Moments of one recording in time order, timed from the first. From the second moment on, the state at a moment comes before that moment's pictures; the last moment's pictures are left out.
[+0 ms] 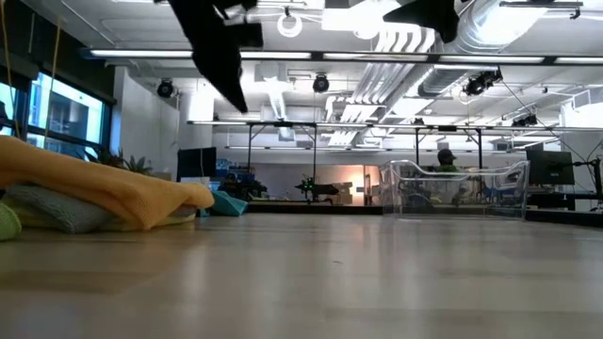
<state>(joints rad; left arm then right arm) 0.40 1.44 1.22 -0.77 -0.17 0.20 0.18 1.02 0.81 -0.02 0.44 0.41</state>
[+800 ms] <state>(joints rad) 0.51 1.70 1.25 -0.71 -0.14 0.40 0.18 1.02 0.81 -0.06 0.44 0.42</state>
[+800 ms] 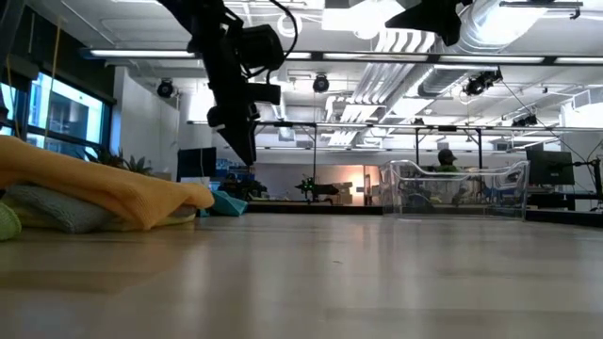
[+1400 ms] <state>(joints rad) 0.66 1.79 1.25 -0.70 -0.10 0.59 0.18 1.02 0.81 -0.06 0.49 0.38</state>
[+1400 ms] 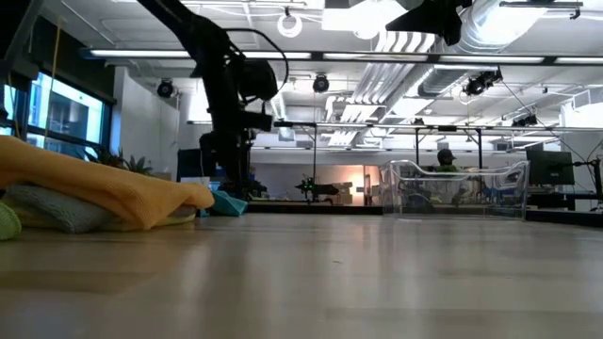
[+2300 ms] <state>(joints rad) 0.70 1.95 1.25 -0.67 -0.15 0.88 0.12 1.02 0.81 -0.06 0.52 0.44</state>
